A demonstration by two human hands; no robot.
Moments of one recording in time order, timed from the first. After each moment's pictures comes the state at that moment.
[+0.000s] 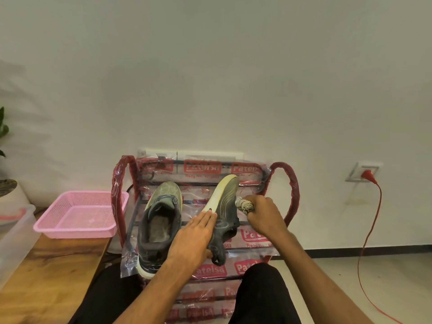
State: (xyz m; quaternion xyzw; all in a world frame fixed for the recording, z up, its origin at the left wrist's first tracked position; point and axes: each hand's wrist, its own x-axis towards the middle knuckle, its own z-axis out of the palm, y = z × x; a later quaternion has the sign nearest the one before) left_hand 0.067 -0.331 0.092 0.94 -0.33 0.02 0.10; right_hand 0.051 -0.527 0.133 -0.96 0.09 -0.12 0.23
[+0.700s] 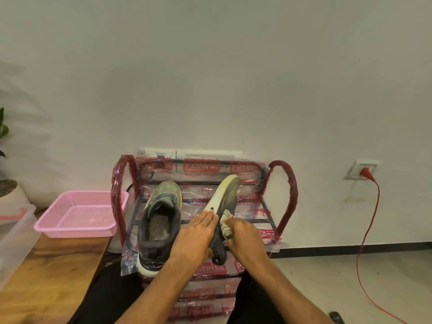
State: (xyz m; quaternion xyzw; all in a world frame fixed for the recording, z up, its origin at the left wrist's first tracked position) left_hand 0.062 -0.335 0.093 0.93 -0.34 0.03 0.09; right_hand 0.020 -0.477 0.088 -0.97 0.04 -0.14 0.18
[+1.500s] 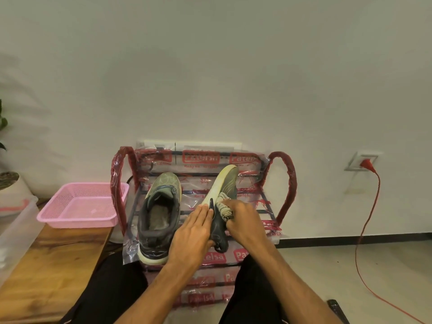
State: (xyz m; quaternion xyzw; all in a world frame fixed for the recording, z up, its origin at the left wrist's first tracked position) left_hand 0.044 -0.331 0.074 0.94 -0.32 0.08 0.13; right_hand 0.031 -0.480 0.104 -0.96 0.05 -0.14 0.25
